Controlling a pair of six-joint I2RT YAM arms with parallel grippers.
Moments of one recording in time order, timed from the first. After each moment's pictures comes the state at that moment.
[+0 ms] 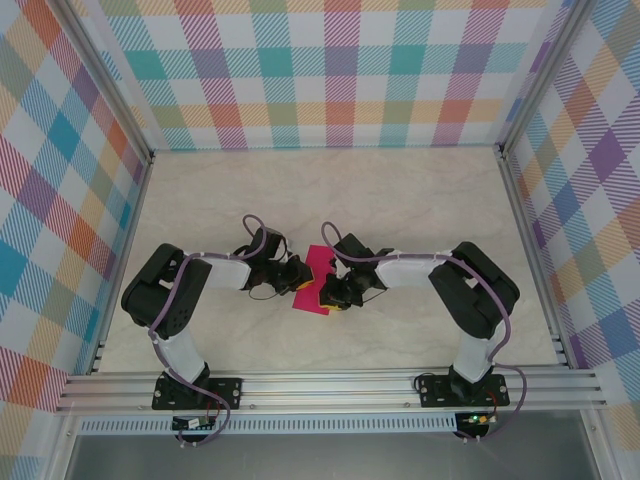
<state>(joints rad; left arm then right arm) -0.48 1.77 0.73 0.11 0.58 -0.94 0.78 1.81 0.93 -0.28 -0.52 0.86</state>
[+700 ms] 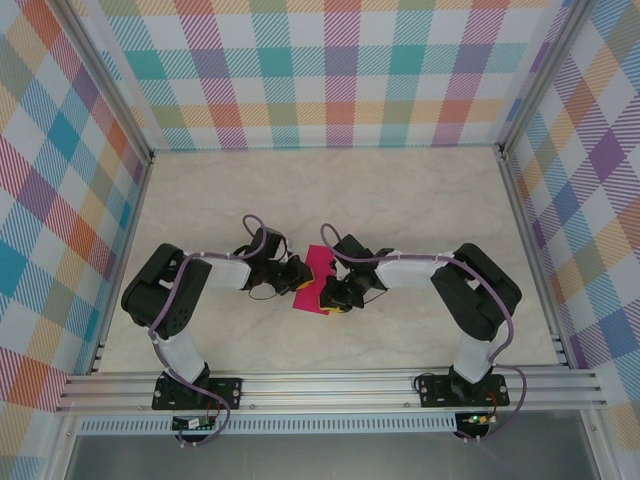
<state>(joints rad) -0.48 1.77 0.74 0.10 0.57 -0.94 0.79 1.78 0.94 -0.34 -0.51 0.85</state>
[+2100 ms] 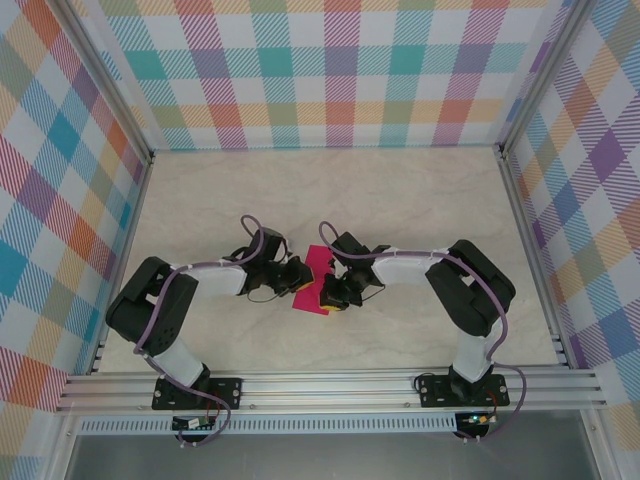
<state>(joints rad) -0.53 1.64 0.71 0.04 0.53 -0.95 0.78 1.84 0.98 -0.36 -0.52 0.86</state>
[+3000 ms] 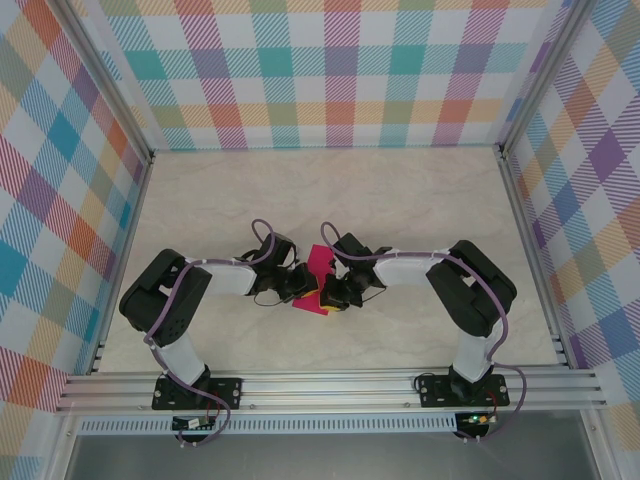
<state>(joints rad) -0.56 1.73 0.73 0.03 0.50 -0.94 0.78 1.83 0.95 -0.31 -0.54 0.87</state>
